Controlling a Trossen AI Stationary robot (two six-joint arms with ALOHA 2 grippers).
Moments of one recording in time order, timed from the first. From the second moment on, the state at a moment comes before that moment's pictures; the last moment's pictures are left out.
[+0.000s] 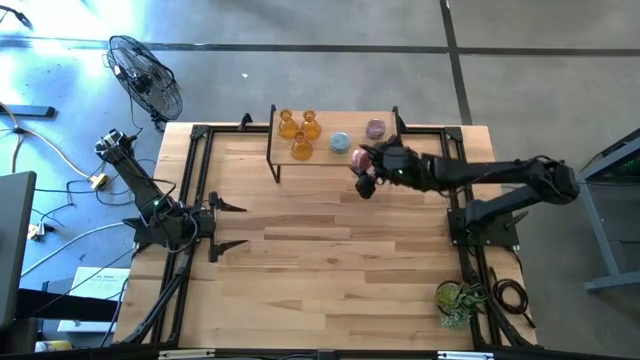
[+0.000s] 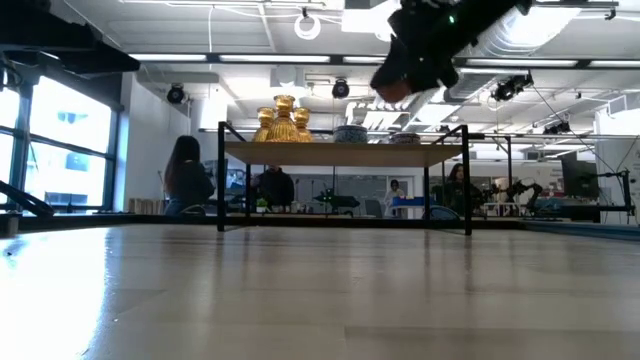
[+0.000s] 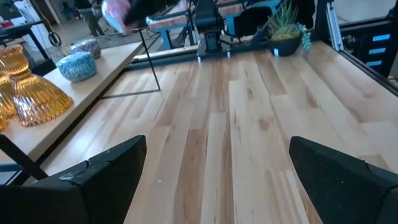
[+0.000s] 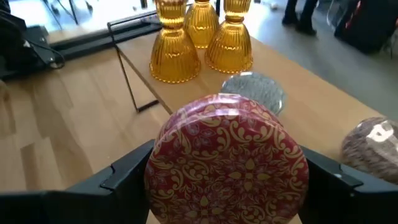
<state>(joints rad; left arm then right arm) -0.84 0.44 0.30 -0.18 -0.94 -0.11 -0.16 1.26 0.88 -0.12 0.42 0.22</state>
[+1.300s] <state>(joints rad) -0.84 0.44 0.30 -0.19 -0.90 -0.11 -0.45 1.67 1.56 -1.11 0.15 0.47</state>
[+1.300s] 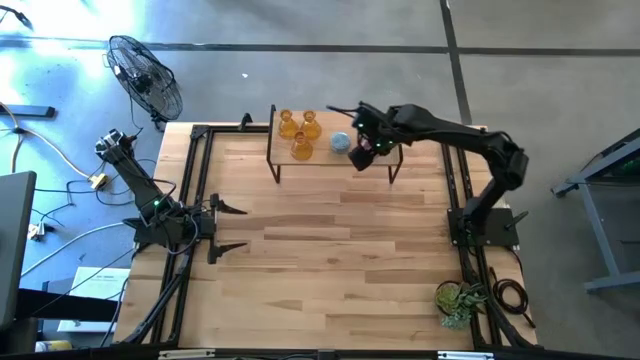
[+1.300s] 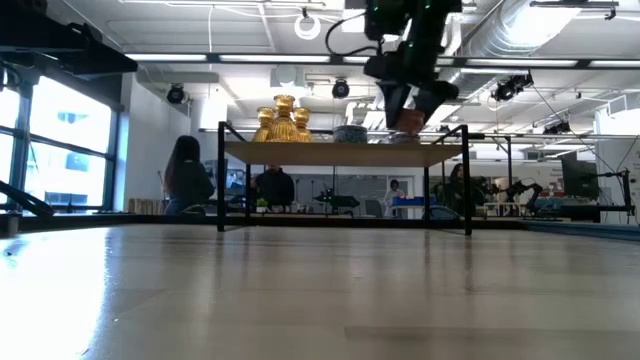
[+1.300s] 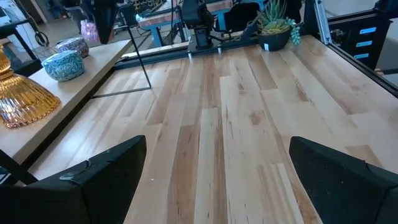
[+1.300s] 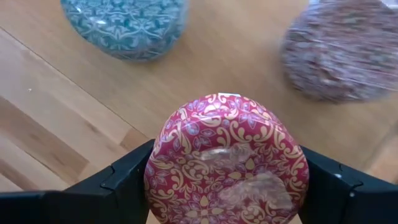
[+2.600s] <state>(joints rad) -0.84 0.44 0.30 -0.27 -0.83 -0.19 -0.48 1.76 1.69 -1.19 0.10 0.44</state>
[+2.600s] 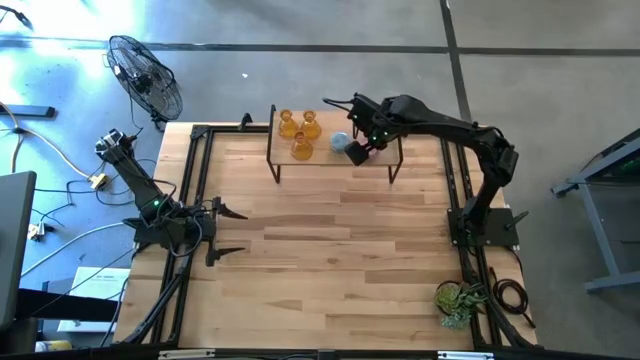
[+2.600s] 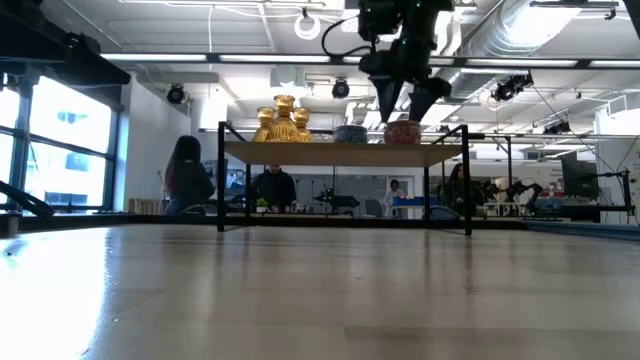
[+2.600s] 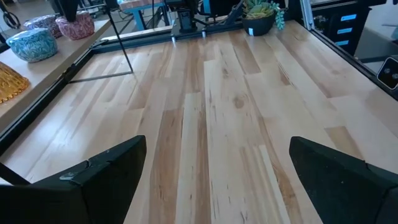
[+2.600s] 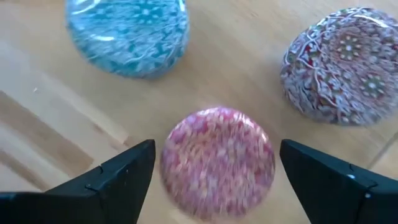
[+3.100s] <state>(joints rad) -0.84 0.44 0.30 -0.40 -0.95 -0.21 -0.25 1.65 1.97 -1.51 0.45 0.35</state>
